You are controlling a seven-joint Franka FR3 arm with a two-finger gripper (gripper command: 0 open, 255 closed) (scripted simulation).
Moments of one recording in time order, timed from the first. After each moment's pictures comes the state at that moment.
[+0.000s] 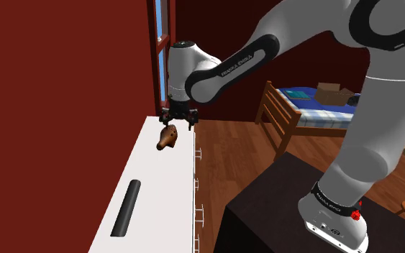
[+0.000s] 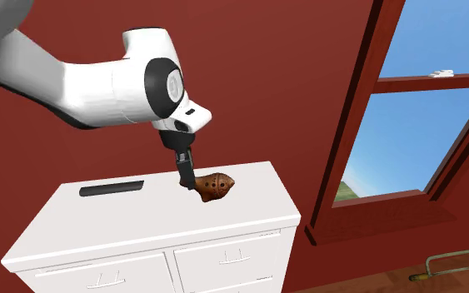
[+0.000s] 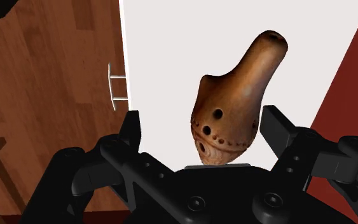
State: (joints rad) arm -0.06 0.25 0.54 -2.05 -0.31 2.33 1.31
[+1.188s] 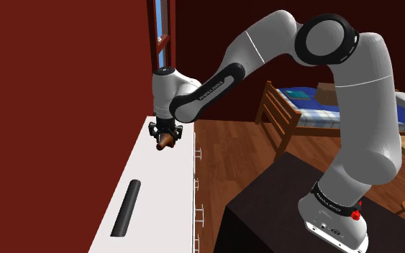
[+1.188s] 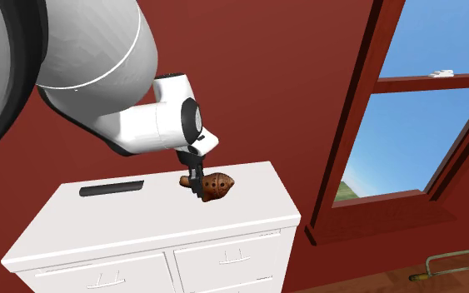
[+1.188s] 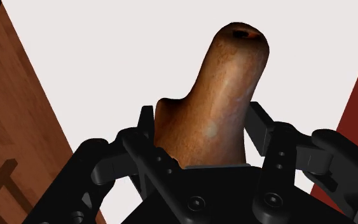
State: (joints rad) arm 0.07 0.56 0.43 -1.82 -0.47 2.38 1.54
